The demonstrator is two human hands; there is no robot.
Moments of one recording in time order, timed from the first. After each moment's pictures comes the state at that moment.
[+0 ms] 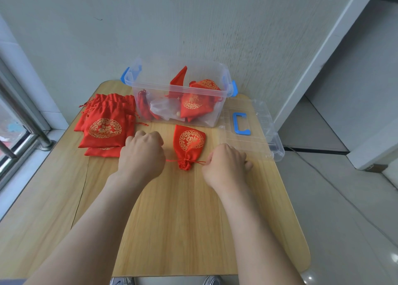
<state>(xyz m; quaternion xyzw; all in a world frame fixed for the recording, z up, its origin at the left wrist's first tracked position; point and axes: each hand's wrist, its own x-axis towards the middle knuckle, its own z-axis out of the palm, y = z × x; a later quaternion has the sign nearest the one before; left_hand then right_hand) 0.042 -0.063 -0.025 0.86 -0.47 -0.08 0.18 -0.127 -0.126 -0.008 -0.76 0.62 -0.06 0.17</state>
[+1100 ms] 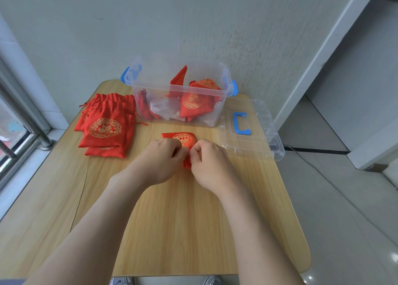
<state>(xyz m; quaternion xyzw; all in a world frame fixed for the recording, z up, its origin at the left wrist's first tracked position) 0.024 -0.065 -0.012 0.76 -0.58 -0.19 0.23 -0.121 -0.126 -0.013 -0.82 0.47 -0.16 0.30</state>
